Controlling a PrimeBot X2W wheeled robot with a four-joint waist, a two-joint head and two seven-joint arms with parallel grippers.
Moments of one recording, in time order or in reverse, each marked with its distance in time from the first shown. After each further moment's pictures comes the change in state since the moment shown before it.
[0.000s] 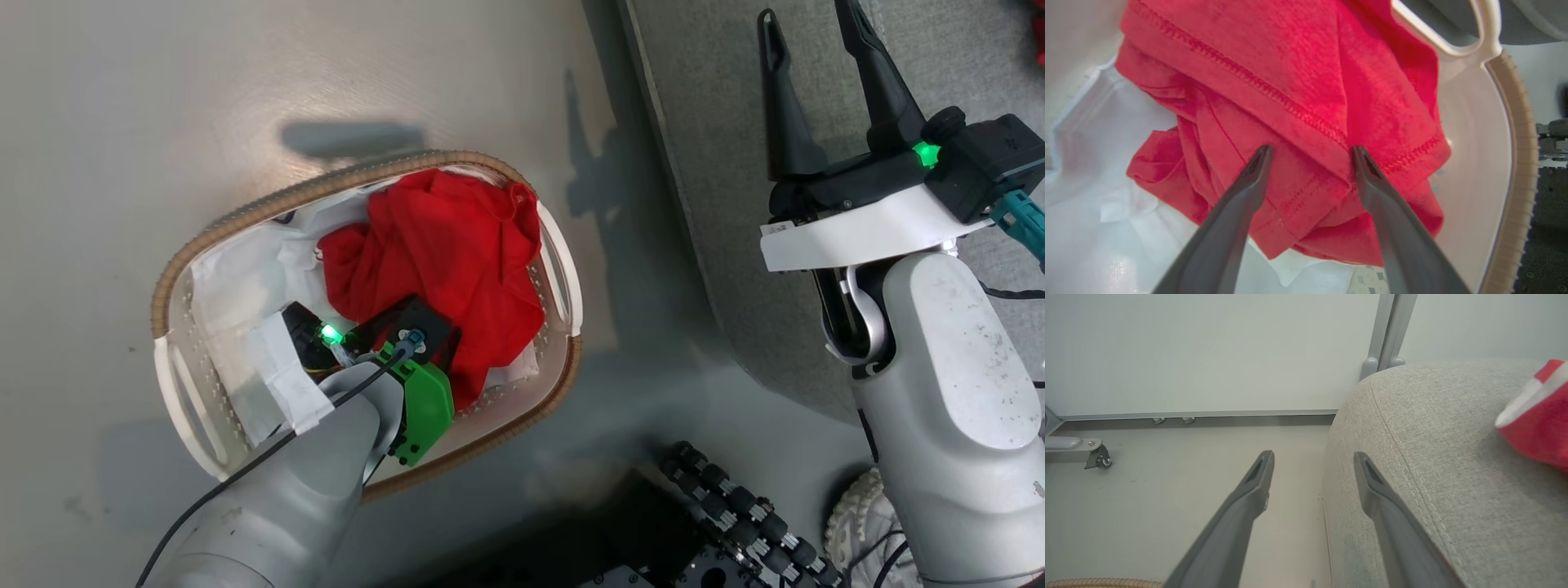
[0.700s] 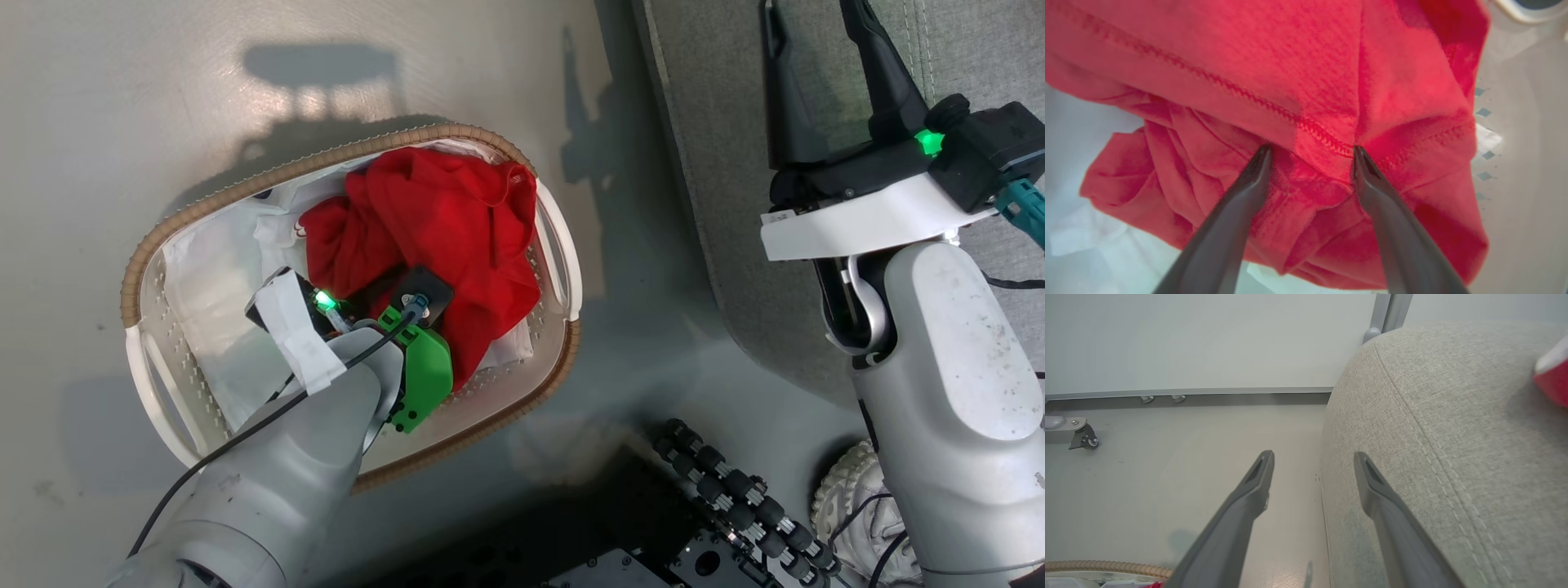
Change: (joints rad) left arm -0.082 0.001 -0.104 0.022 -0.068 0.065 0.077; right arm -0.020 0.005 -0.002 0.003 0.000 0.000 0.000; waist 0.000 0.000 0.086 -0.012
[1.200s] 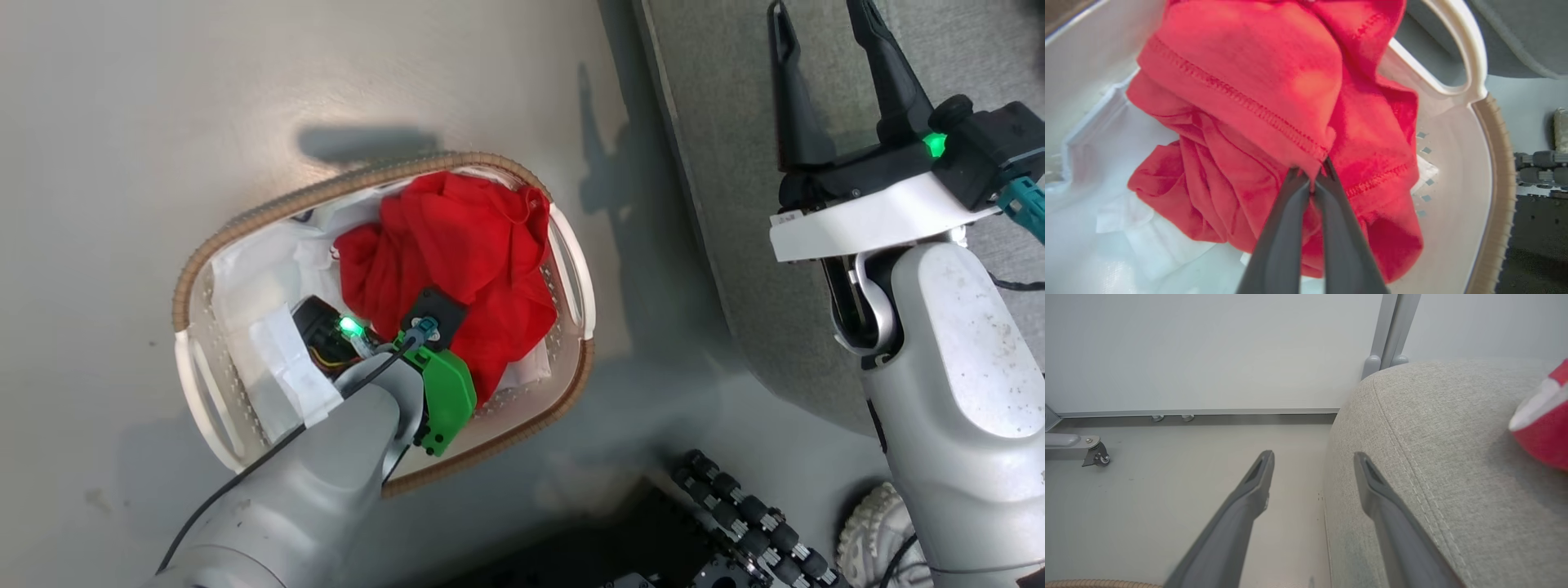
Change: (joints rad) left arm 0.057 0.001 -0.042 -0.078 -0.145 -0.025 -0.071; right arm -0.003 -0.020 -0.004 0.030 0.000 0.000 0.000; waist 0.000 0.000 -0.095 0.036
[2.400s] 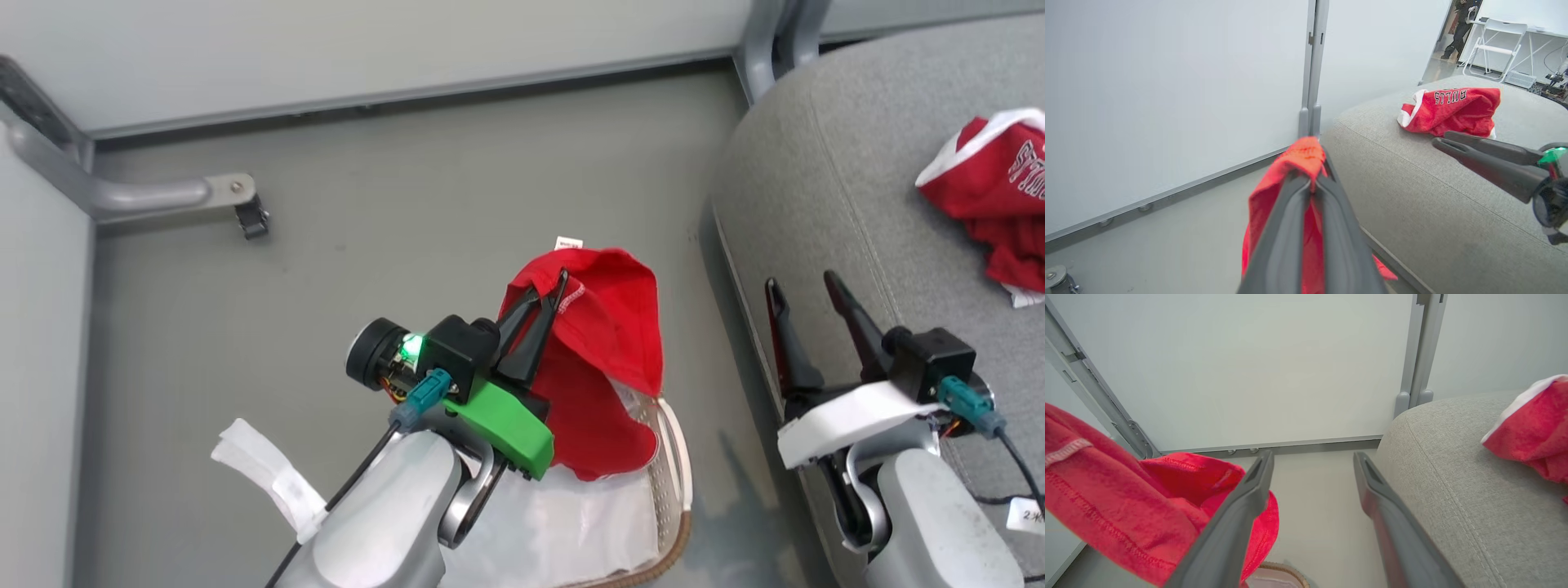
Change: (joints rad) left arm 0.336 0.002 0.341 -0.709 0.095 0.021 -0.049; right arm 0.370 0.001 -0.043 0.138 0.009 0.000 0.000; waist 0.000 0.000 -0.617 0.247
